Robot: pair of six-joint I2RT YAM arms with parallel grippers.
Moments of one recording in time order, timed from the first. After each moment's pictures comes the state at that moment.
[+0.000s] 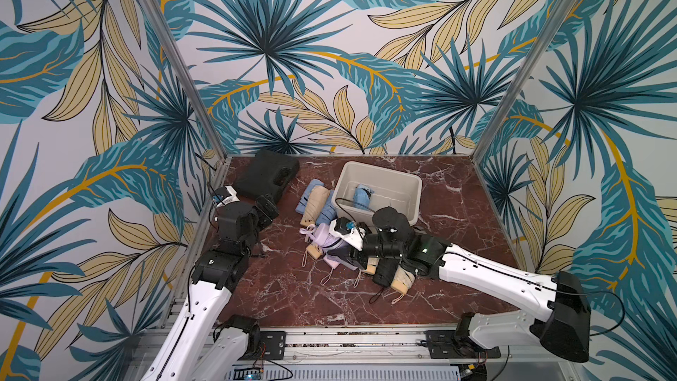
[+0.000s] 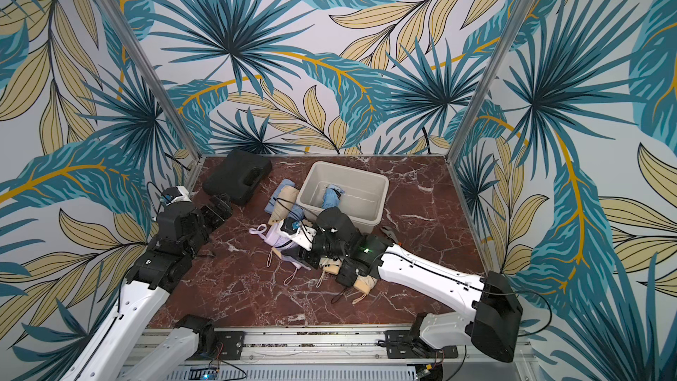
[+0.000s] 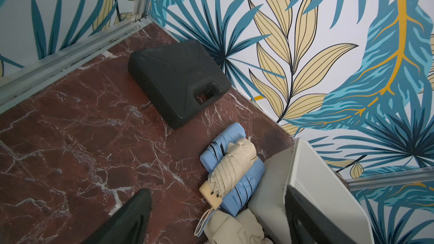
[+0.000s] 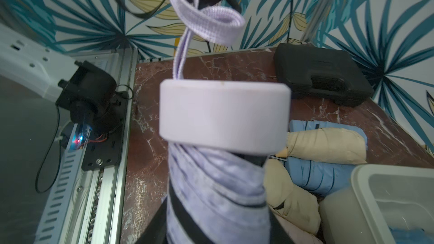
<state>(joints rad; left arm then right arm) -0.19 0.82 0.82 -0.45 -0.19 -0.78 0.92 1.29 1.00 -0.12 -0.26 -0.16</state>
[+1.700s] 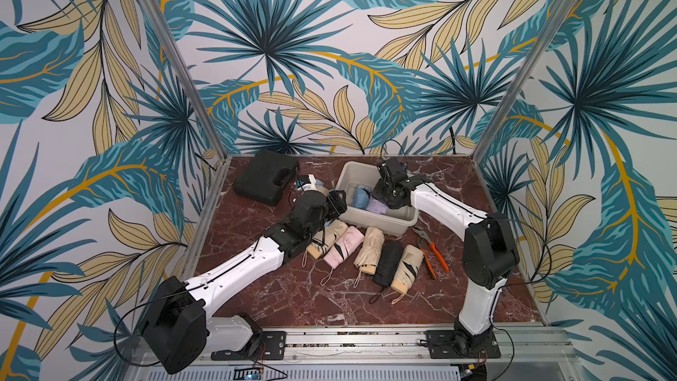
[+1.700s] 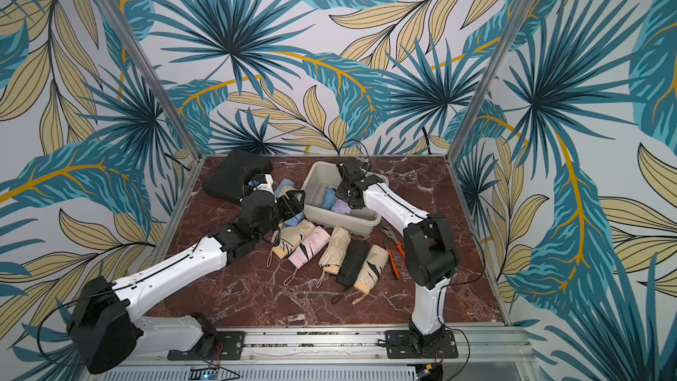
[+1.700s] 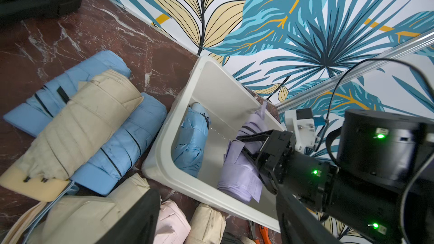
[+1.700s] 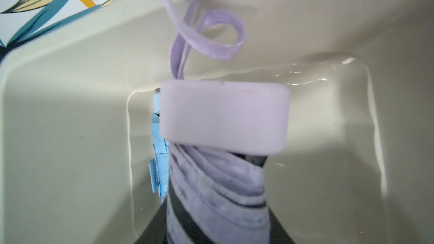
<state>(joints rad) -0.66 1.30 0.93 -0.01 -0.22 -0.94 0.45 1.91 1.52 -0.58 0.17 0.91</state>
